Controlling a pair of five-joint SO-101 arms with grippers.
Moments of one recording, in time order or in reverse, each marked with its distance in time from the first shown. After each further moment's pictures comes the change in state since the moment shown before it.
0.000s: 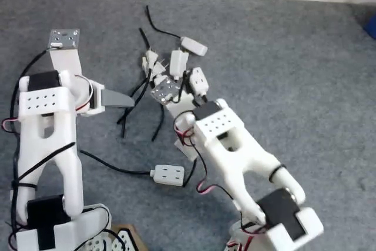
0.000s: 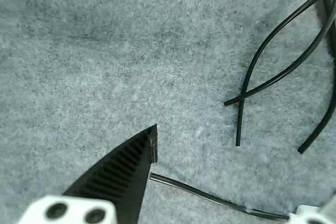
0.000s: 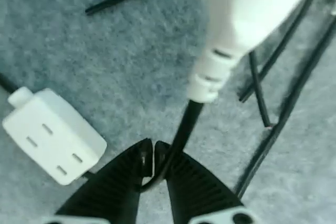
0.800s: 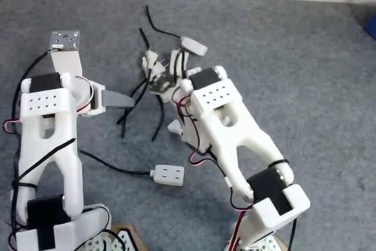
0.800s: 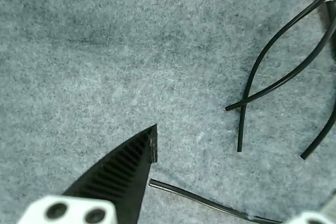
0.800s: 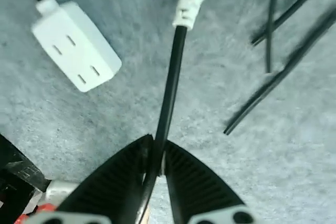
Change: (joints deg) left arm 0.0 0.0 1.3 -2.1 -0.1; right arm 3.4 9.8 -23.0 29.0 9.1
